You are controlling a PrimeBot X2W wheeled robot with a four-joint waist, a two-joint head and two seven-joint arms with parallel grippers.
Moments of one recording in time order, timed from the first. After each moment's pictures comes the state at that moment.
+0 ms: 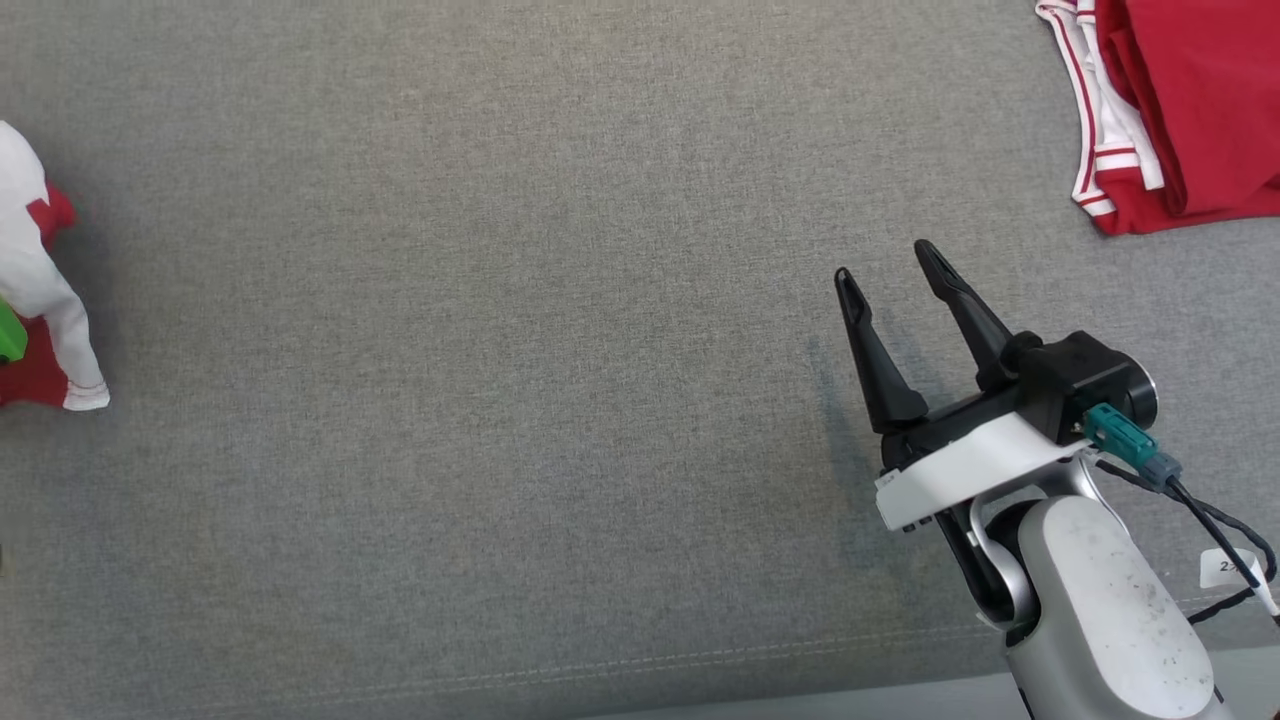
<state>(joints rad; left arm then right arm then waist) -0.98 0.50 -0.18 1.13 -0.52 -0.13 0.16 -0.31 -0.10 0.21 0.07 0.18 0.13 -0.14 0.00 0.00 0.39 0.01</state>
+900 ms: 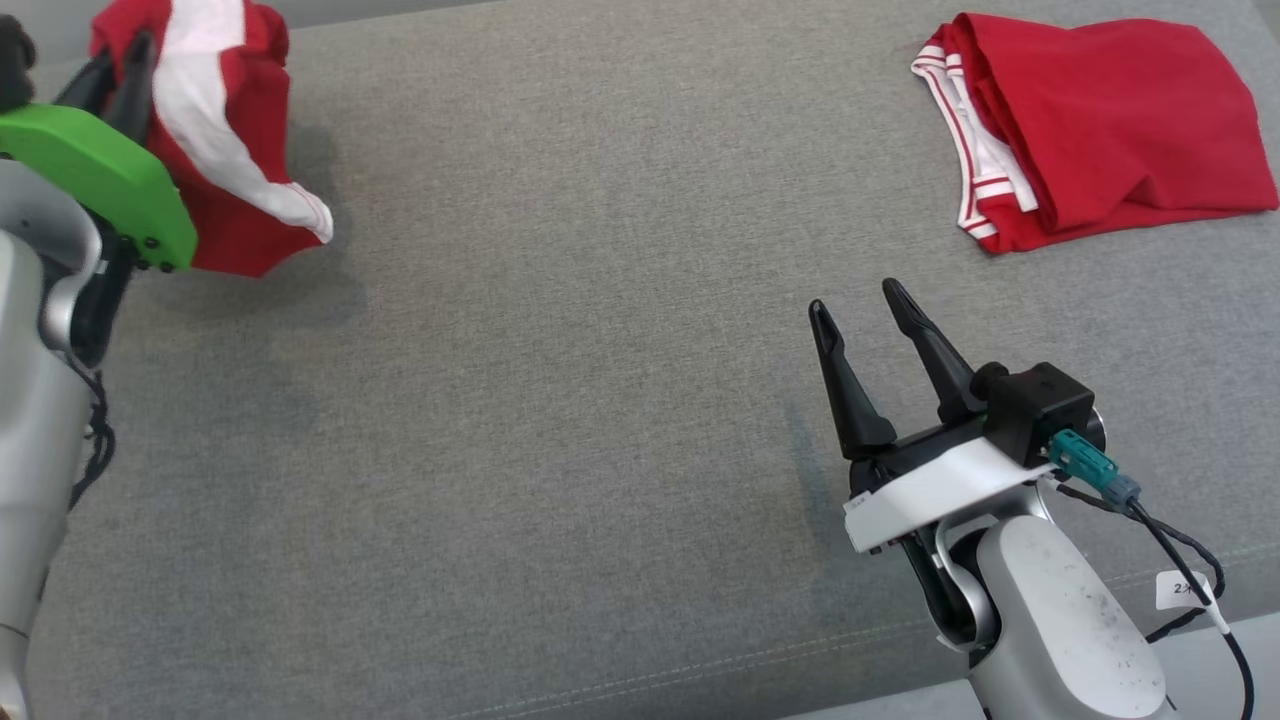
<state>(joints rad) -1.00 0.48 -0.51 0.77 -0.65 -0.13 0.00 -0.31 -0.06 0.24 0.20 0.25 0.13 -0.24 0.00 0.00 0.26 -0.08</state>
